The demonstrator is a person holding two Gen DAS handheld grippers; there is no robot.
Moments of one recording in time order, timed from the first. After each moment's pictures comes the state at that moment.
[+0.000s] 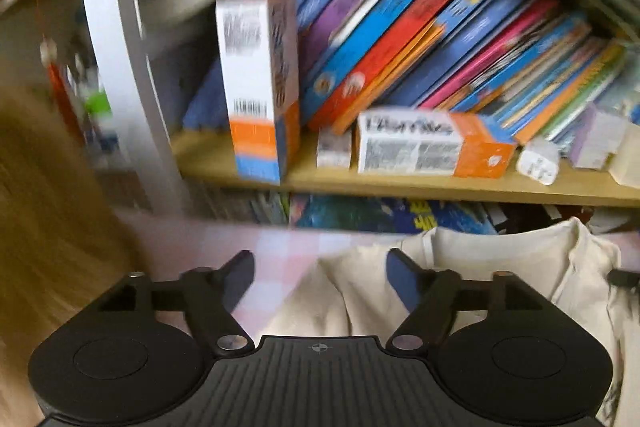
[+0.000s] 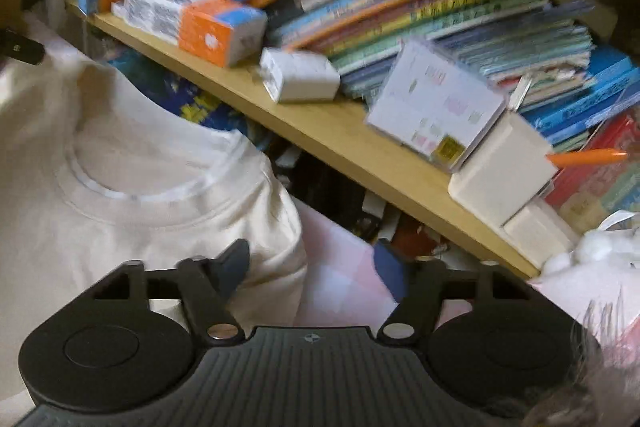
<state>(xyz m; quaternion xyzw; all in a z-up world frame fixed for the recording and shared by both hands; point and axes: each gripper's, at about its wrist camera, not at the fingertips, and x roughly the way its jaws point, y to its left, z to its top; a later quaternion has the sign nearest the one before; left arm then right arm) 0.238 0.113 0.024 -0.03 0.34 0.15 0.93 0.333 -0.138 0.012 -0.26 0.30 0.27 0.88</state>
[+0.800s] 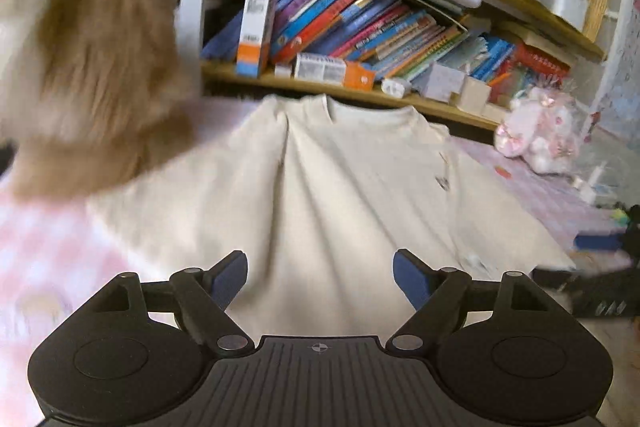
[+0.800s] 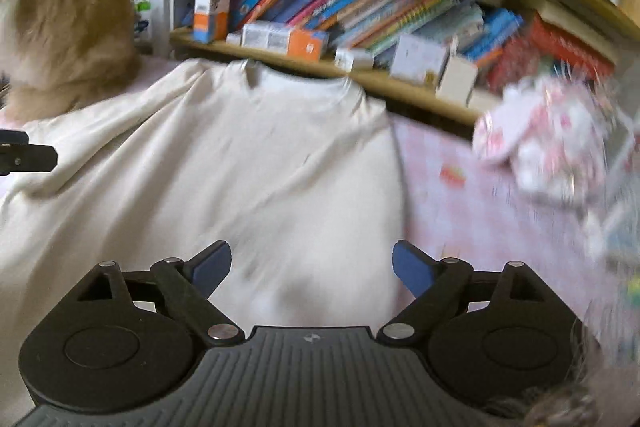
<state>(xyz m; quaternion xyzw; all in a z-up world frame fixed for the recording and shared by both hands) -0.061 0.035 0.027 -0.13 0.32 0.05 0.94 0.036 -0.212 0.026 -0.15 0.31 0.24 0.91</state>
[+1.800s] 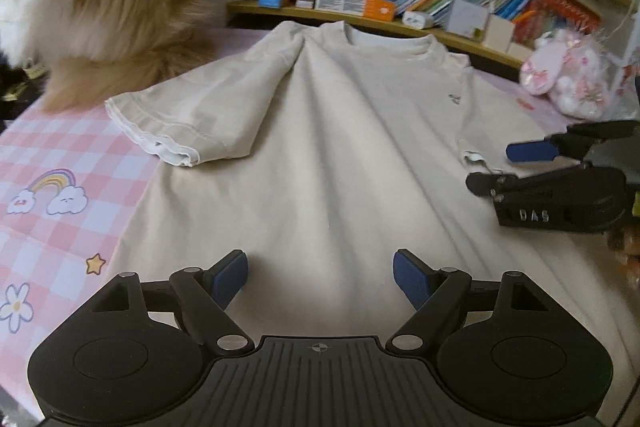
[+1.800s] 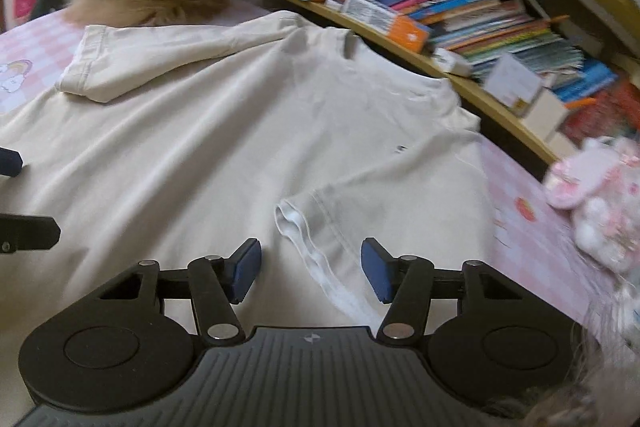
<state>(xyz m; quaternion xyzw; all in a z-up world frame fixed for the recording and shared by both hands) -0.074 -0.029 -0.001 -0.11 0.38 0.14 0.91 0.058 -0.171 -0.010 -0.28 0.29 0.35 0.85</state>
